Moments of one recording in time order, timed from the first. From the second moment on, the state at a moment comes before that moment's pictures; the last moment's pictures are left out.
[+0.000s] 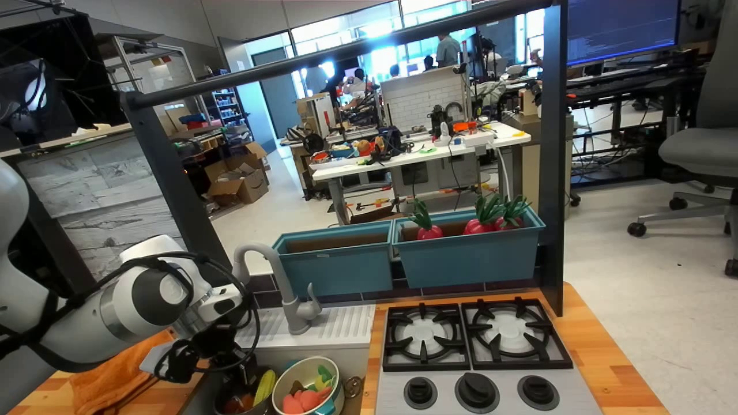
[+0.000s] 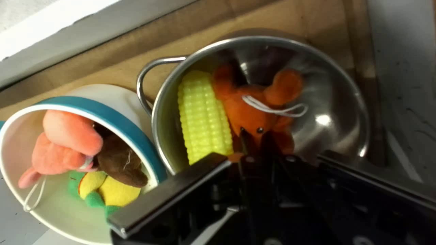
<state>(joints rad) 0.43 1.28 -0.26 -1.54 -0.01 2.69 0.64</state>
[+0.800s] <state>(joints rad) 0.55 1.10 -0.28 -1.74 -0.02 2.83 0.64</state>
